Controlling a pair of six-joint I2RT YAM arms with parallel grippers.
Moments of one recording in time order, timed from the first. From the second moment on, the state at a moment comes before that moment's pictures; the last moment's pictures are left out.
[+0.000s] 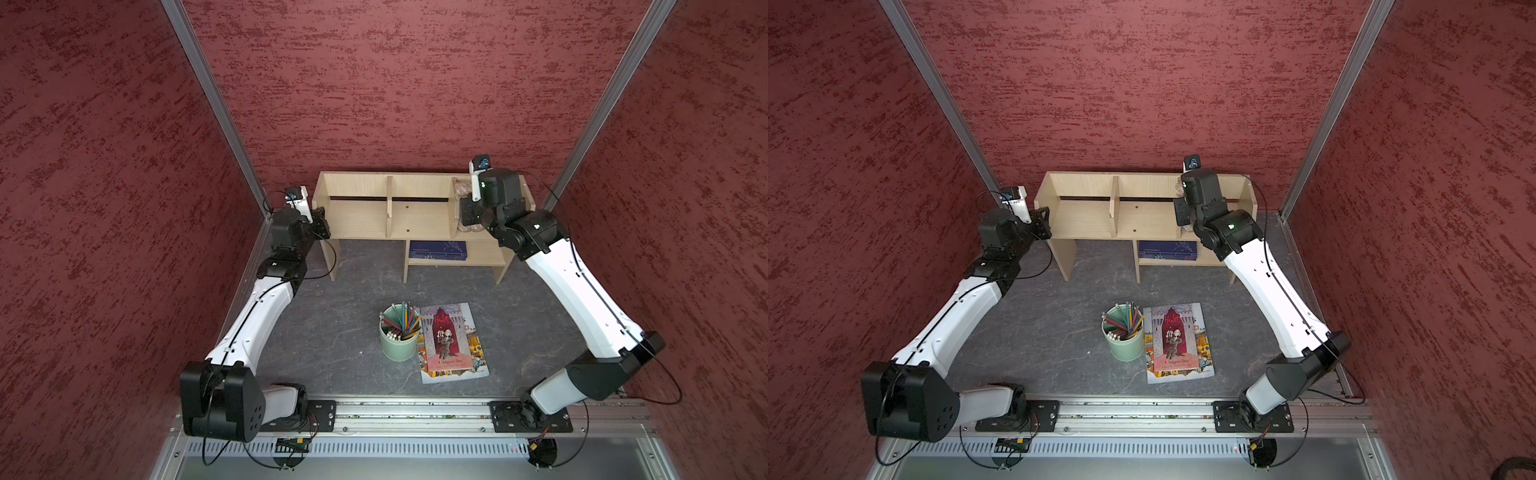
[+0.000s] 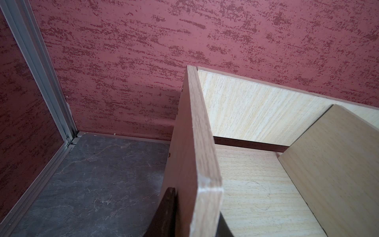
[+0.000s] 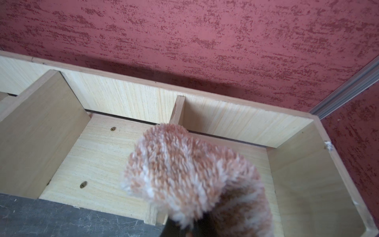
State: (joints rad) left arm -0.09 1.29 1.07 0.02 0.03 -0.24; right arm 0.52 1.61 1.96 -0.82 0.41 0.09
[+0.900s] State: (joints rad) left arm -0.10 1.29 1.07 0.02 0.02 -0.24; right arm 0.15 1.69 2.13 -0.96 0.64 0.19
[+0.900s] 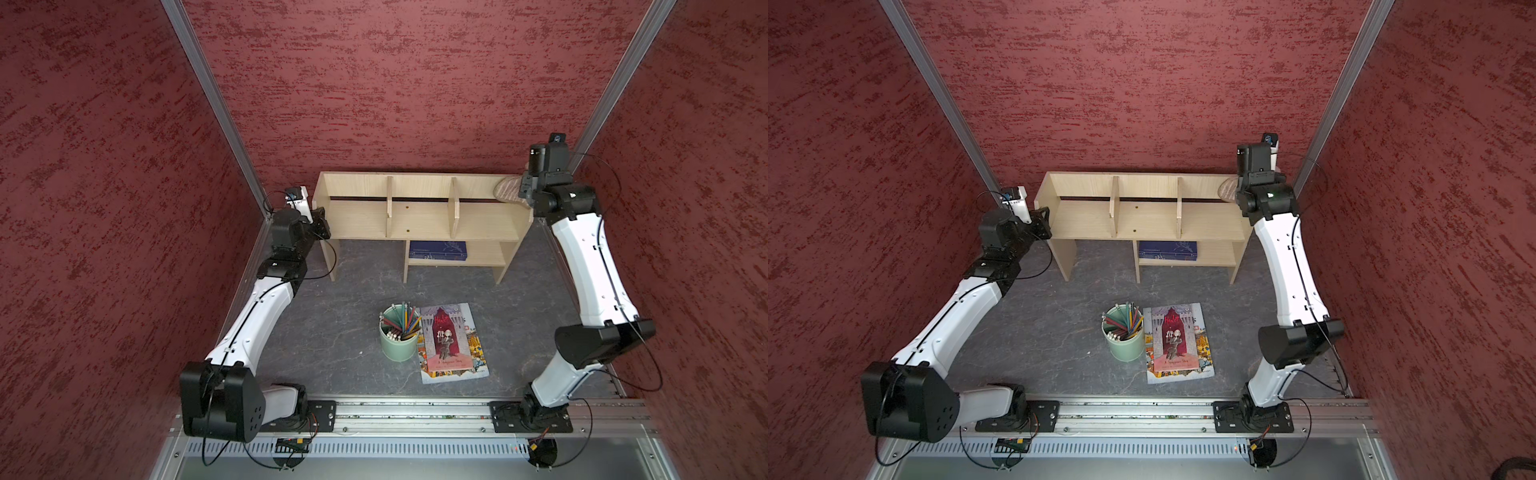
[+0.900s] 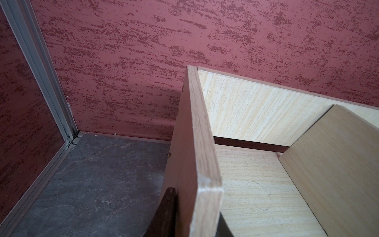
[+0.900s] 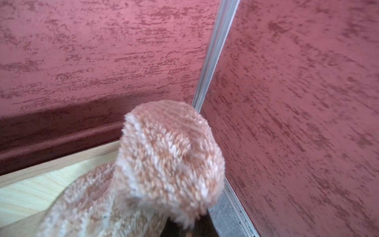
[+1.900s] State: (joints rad) left arm -0.10 1.29 1.07 0.02 0.02 -0.24; right arm 0.31 1.47 1.74 -0.89 0.42 0.35
